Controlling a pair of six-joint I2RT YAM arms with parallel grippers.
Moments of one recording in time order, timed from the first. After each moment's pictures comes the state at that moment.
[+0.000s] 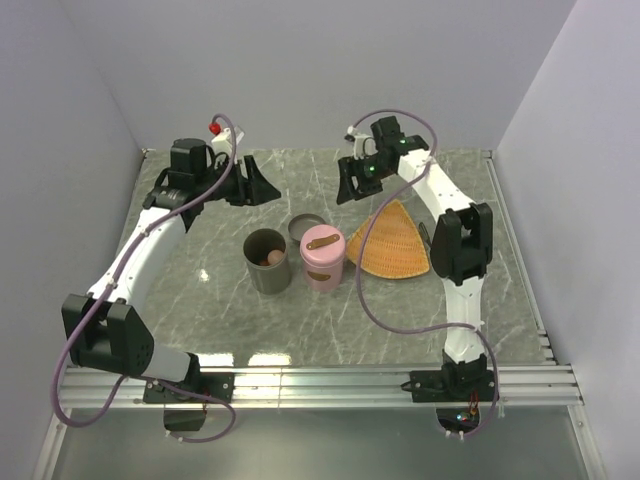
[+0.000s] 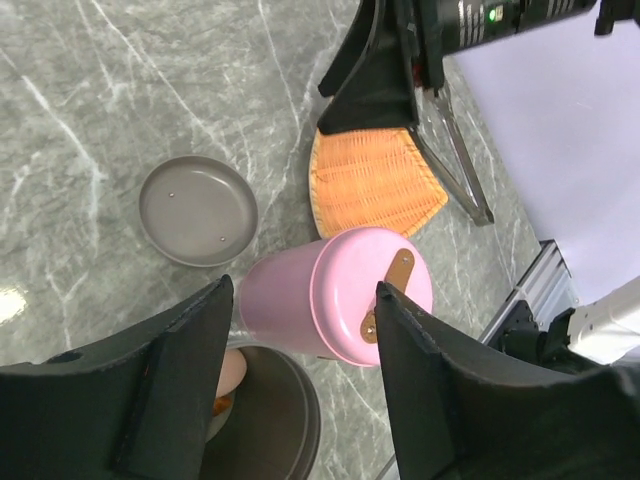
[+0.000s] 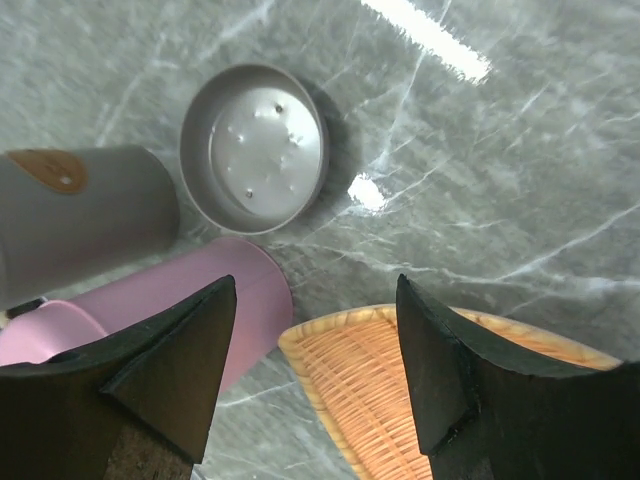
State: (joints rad) left arm -0.20 1.41 1.29 -0.36 0.65 -0.33; right arm 0.30 2.17 2.05 -0.91 -0.56 -0.03
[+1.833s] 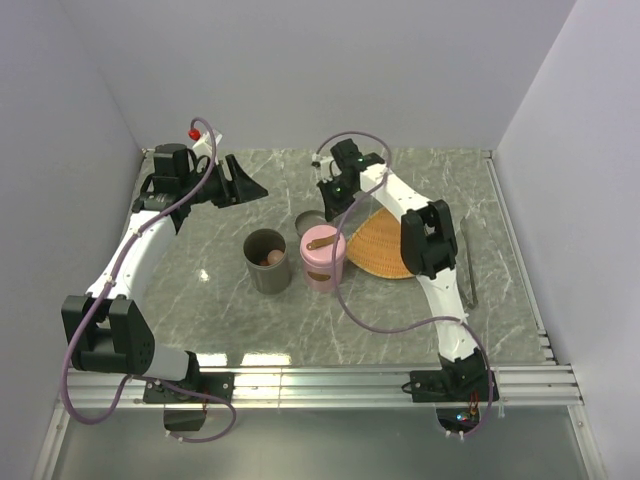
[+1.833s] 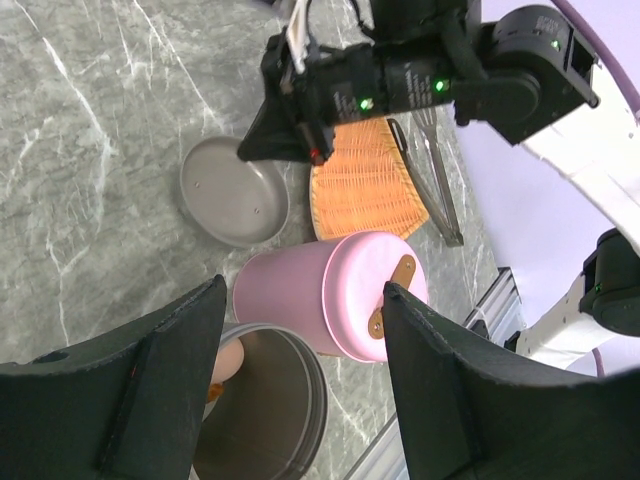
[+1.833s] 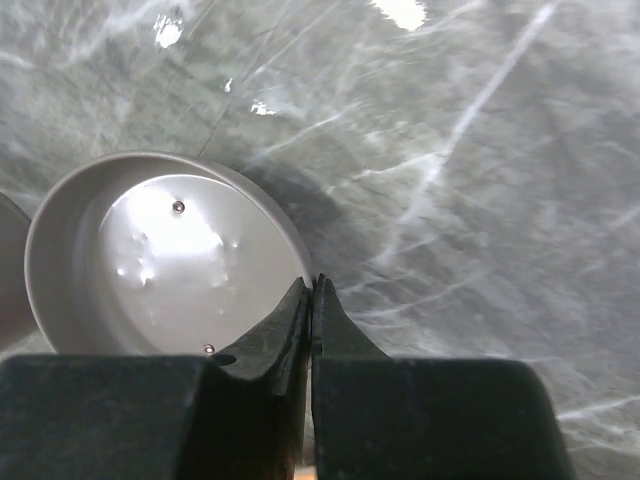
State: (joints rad) left arm -0.07 1.41 1.21 -0.30 0.74 -0.44; right arm 0.46 2.41 2.14 -0.86 -0.33 -0.09
